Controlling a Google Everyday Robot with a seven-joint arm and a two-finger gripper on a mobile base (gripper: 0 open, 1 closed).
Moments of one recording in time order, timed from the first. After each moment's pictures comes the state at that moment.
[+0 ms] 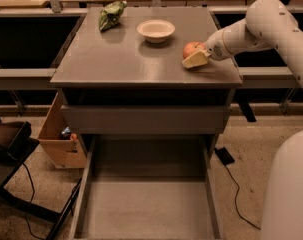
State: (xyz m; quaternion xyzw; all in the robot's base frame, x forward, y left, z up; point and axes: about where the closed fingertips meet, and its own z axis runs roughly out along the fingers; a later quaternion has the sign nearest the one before) arm 0.779 -0.157 0.845 -0.41 0.81 0.13 0.40
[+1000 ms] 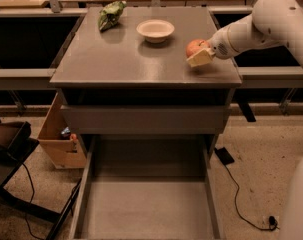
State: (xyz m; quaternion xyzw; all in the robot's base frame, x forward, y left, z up) arm 0.756 -0.162 0.864 -0.42 0.81 0.11 0.41
